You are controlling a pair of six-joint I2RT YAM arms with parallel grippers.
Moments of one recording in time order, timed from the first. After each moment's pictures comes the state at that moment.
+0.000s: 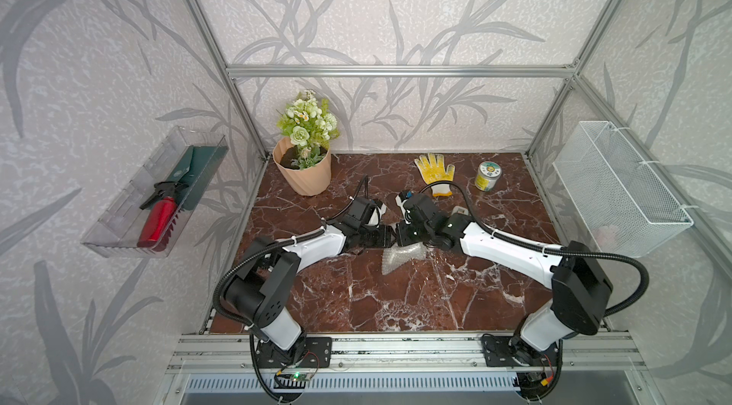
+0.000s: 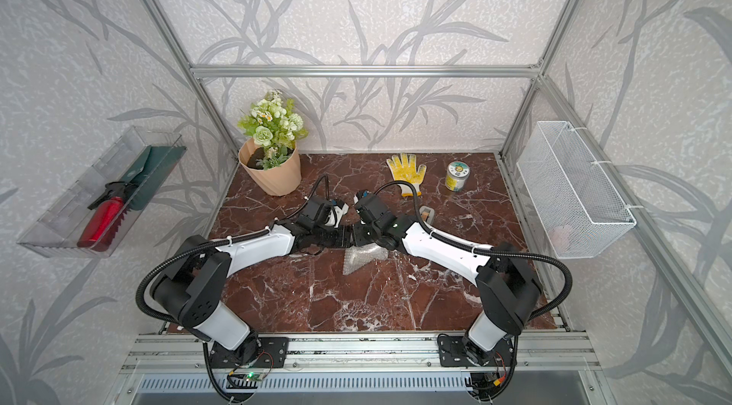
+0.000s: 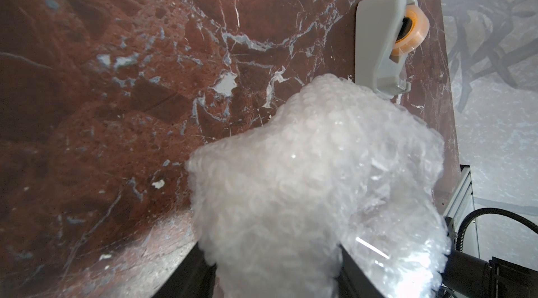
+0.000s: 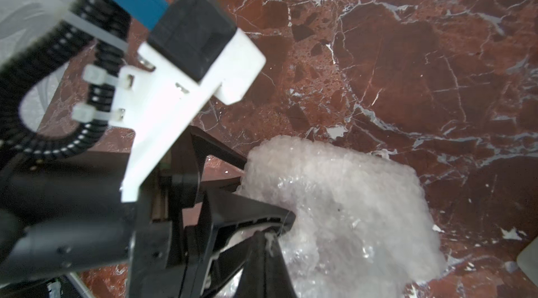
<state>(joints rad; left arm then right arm) -0.54 1.62 0.87 -0.14 0.39 -0.50 0.84 1.63 1.16 -0.38 0.00 0.50</state>
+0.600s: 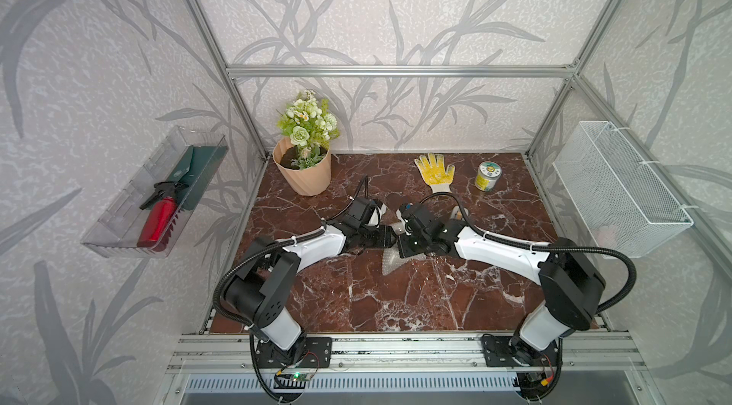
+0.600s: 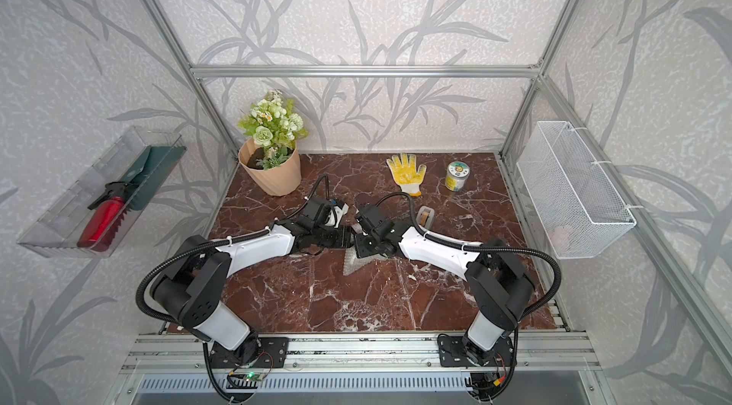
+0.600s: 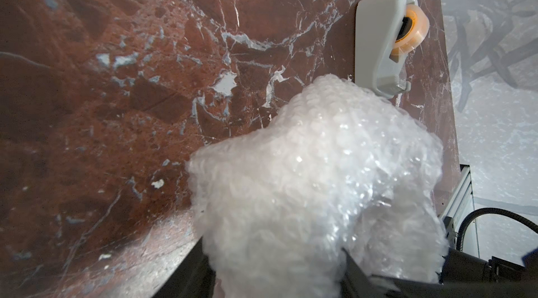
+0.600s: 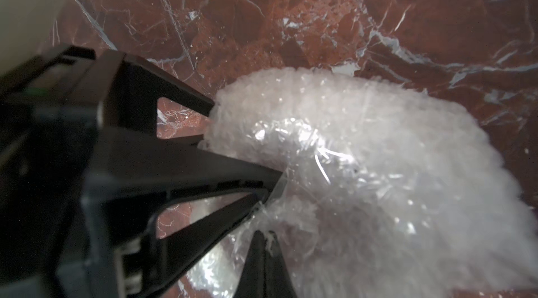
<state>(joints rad) -0.54 1.62 0.87 -0.14 0.39 -0.50 0.84 1.65 1.08 -0.39 -0.07 0.53</state>
